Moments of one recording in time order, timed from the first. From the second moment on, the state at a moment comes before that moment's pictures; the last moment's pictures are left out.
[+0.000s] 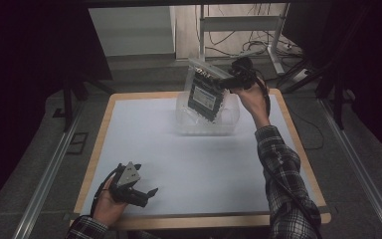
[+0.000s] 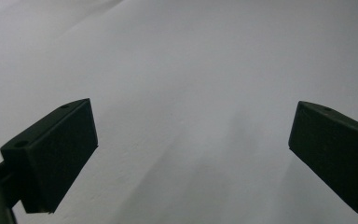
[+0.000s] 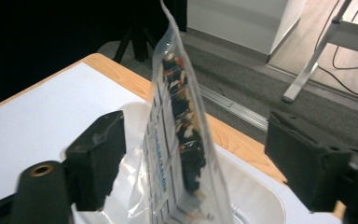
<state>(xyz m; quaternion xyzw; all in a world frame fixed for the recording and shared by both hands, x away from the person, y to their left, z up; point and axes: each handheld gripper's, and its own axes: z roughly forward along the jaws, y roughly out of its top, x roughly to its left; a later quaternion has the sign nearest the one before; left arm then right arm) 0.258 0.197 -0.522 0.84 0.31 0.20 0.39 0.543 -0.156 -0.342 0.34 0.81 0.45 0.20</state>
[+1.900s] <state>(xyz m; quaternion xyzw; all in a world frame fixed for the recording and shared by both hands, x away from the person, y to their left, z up) 0.260 0.210 -0.519 0.81 0.32 0.17 0.46 0.369 -0.214 -0.422 0.31 0.83 0.44 0.18</state>
